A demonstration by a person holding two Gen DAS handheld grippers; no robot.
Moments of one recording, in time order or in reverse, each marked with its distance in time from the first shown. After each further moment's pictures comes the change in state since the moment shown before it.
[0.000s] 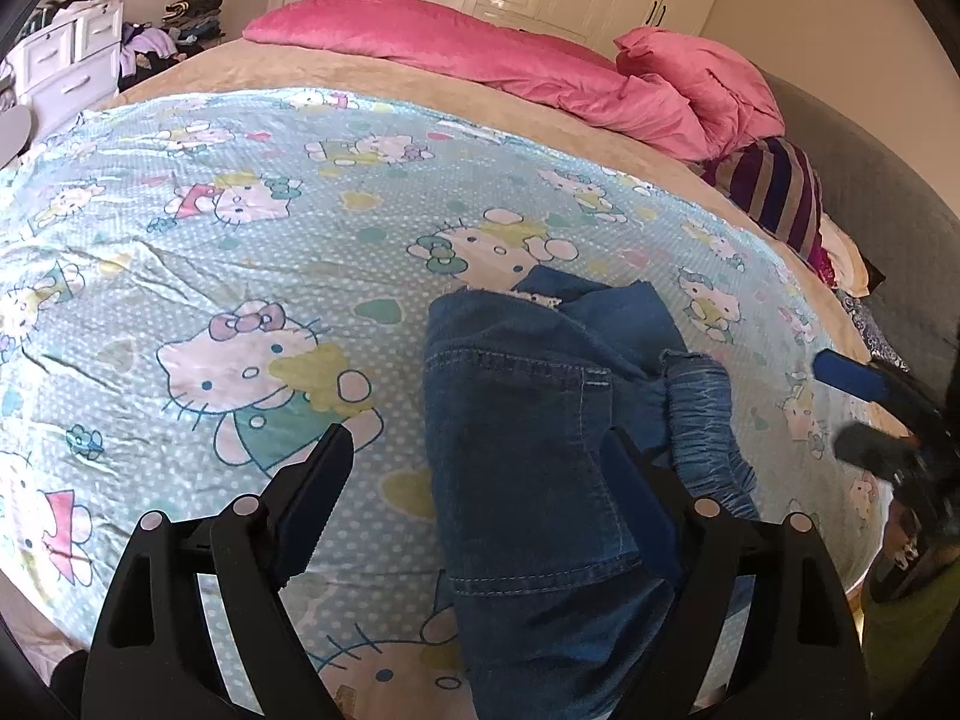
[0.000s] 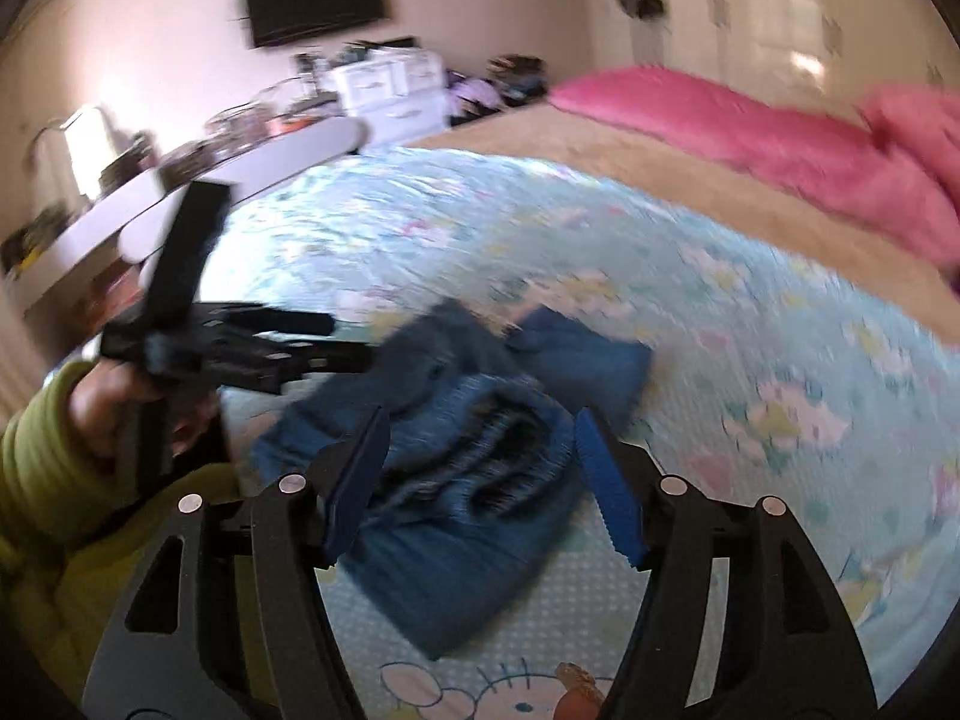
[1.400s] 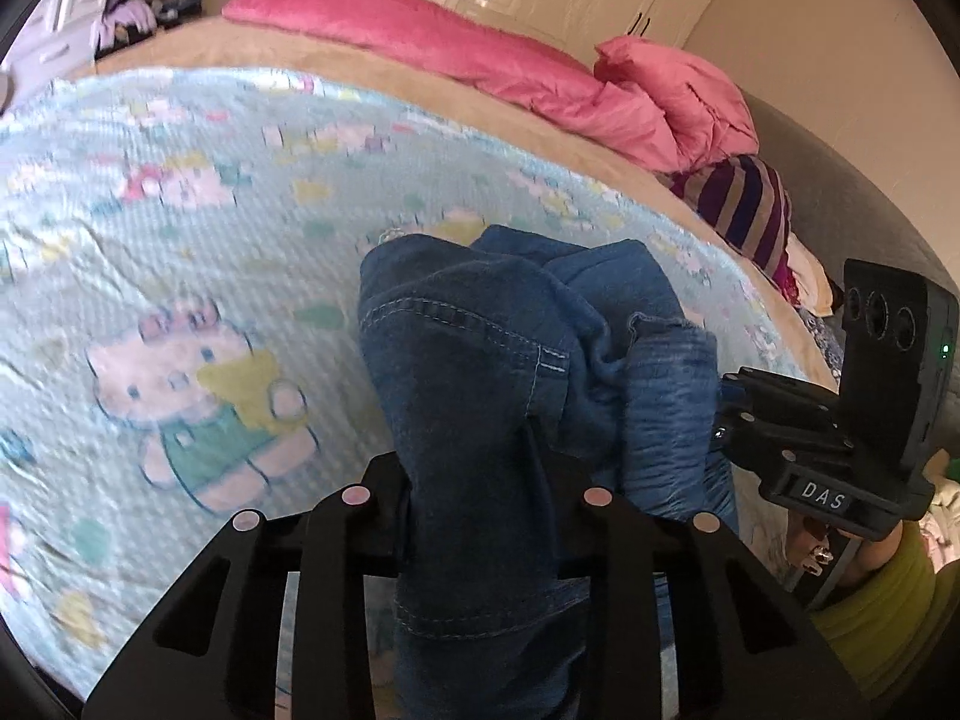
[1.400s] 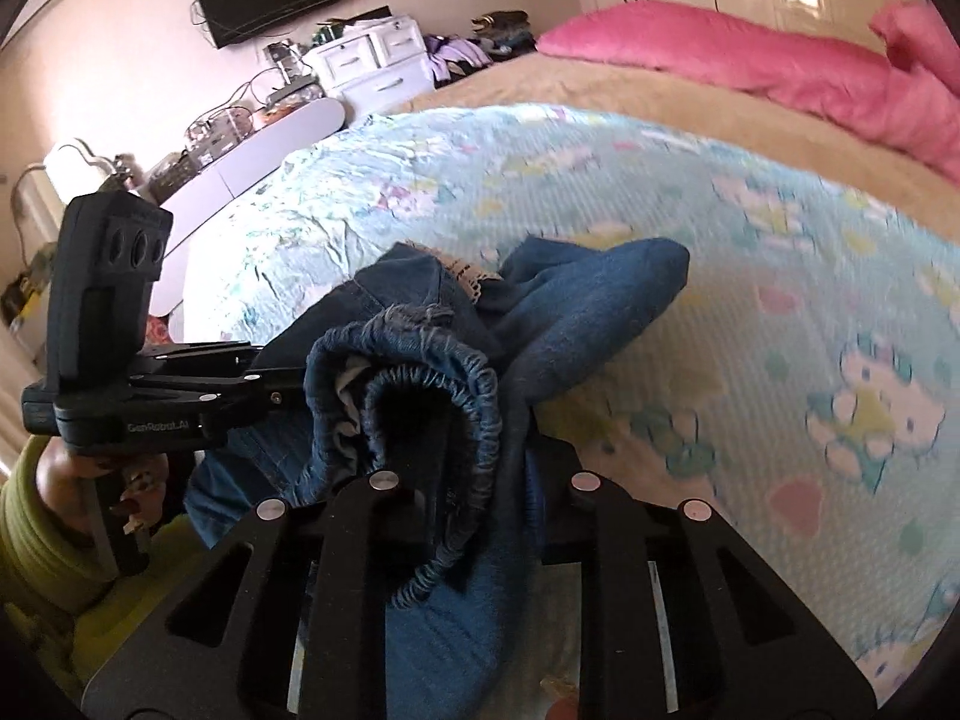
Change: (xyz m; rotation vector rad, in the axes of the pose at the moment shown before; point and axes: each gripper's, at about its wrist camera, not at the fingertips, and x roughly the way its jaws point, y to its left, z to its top) left arm 0.022 -0.003 0.016 -0.039 -0.017 -0.121; right arm 0.075 -0.002 0.027 0.025 0.062 0.075
